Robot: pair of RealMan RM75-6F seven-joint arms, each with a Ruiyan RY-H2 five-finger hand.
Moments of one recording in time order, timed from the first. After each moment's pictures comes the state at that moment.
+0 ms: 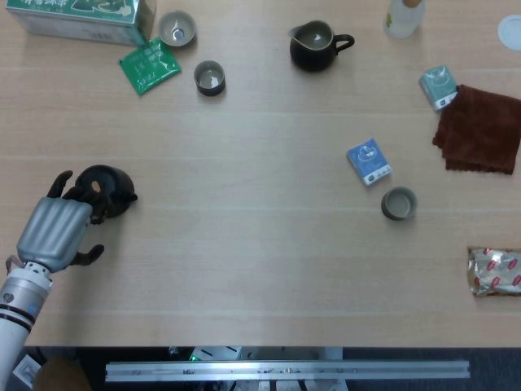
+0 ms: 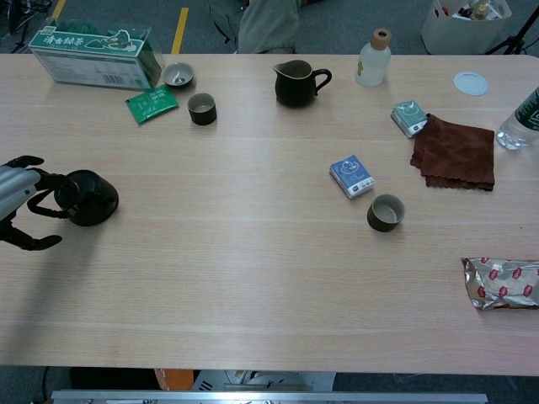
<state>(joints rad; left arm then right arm) -0.29 -1.22 0.03 -1.77 1.32 1.08 0.37 0.02 -1.01 0.04 -1.60 -1.50 1.48 0.17</state>
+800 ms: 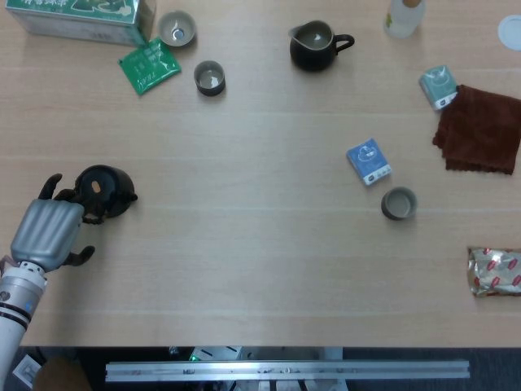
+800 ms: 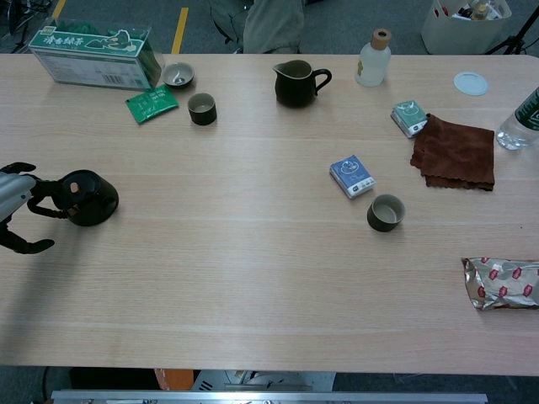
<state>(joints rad) -0.30 -1.23 0.05 -1.74 1.26 1.08 0.39 0.01 -1.01 0.04 -1.62 -1.51 1.50 0.16</state>
